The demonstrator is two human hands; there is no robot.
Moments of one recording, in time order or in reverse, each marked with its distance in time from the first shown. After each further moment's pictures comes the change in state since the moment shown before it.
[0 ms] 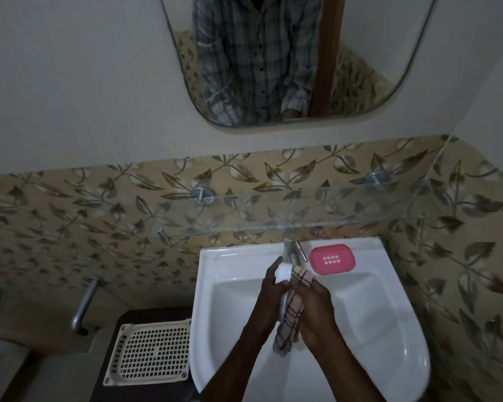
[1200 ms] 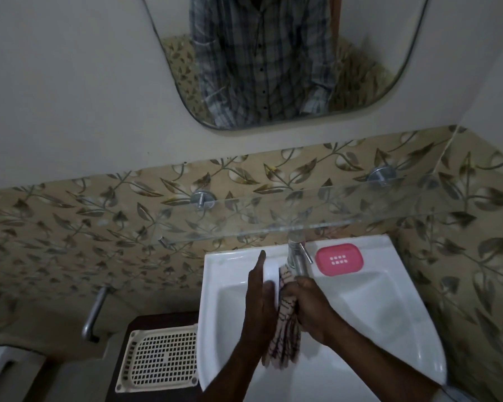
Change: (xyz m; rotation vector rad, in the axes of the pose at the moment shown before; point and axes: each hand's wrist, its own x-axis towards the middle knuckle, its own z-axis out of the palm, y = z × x) left_hand 0.000 -0.027 -0.027 0.325 0.248 0.367; right_hand 0.014 -0.019 0.005 -0.229 -0.530 -0.030
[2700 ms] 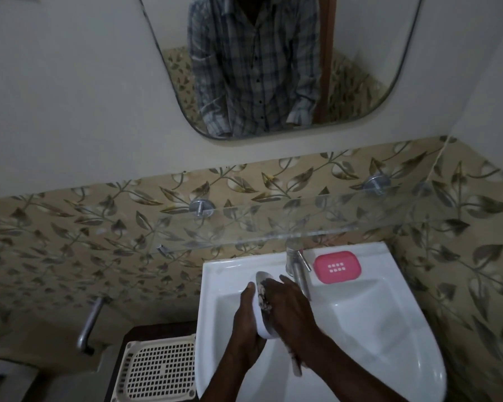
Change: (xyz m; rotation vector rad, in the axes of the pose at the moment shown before) left_hand 0.006 0.024 -0.012 -0.898 0.011 -0.871; right_hand -0.011 -0.012 0.044 -1.335 0.130 -0.234
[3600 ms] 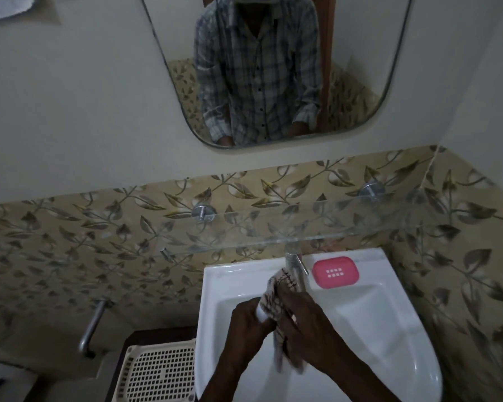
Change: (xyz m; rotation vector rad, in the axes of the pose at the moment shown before) left_hand -0.032 0.005 -0.013 0.990 -0.079 0.644; right_hand -0.043 0.033 -0.022 0.361 0.133 -0.202
